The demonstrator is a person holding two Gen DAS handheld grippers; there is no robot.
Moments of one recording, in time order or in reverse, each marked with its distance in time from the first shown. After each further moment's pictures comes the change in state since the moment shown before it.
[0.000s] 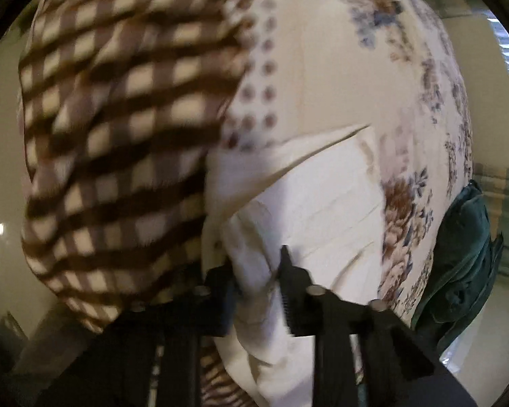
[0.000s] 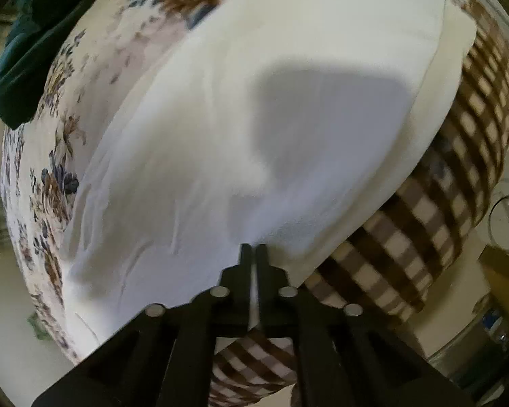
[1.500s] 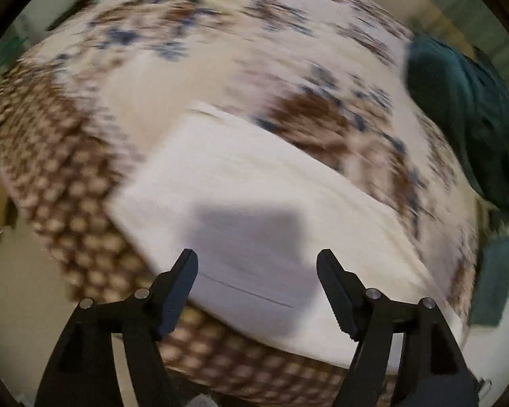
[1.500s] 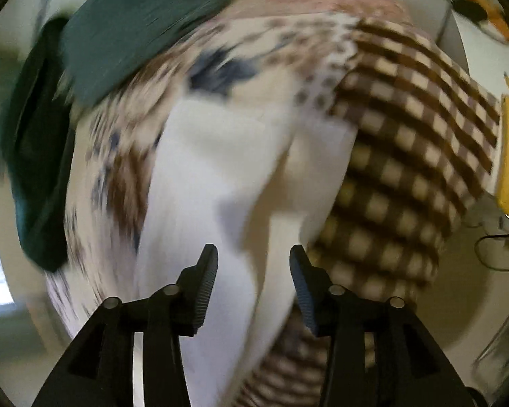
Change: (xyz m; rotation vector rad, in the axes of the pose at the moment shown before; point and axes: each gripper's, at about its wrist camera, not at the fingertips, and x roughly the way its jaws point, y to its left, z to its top) left arm -0.018 -0.112 -0.127 0.746 -0.053 0.181; right arm -0.097 -0.227 0.135 0.417 -0.198 0.230
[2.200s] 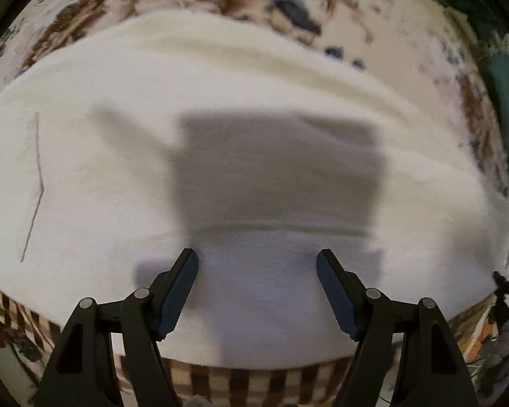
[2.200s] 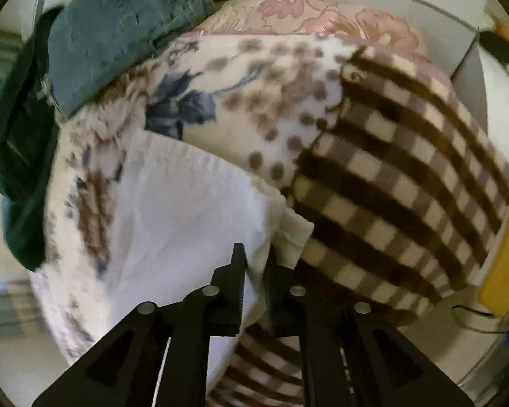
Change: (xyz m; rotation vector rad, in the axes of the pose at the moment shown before) left arm 0.152 -0.207 -0.111 0.452 0.304 0.087; right arm 0.018 -0.024 0.049 -0.134 -0.004 -0.023
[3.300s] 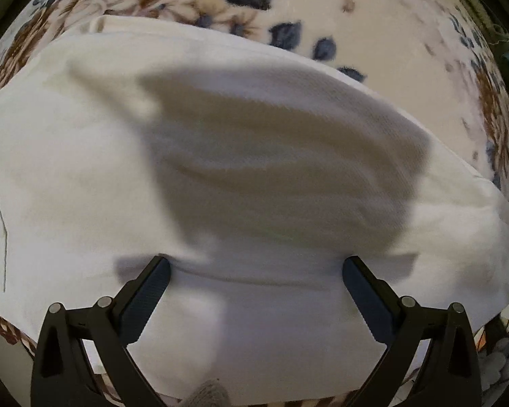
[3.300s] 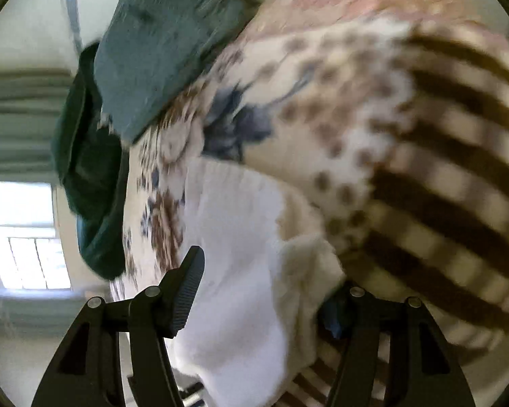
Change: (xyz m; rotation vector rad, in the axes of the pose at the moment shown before) left arm 0.046 -0.077 0.048 0.002 0.081 0.055; right arm 0.033 -0.007 0.010 0.017 0.014 0.370
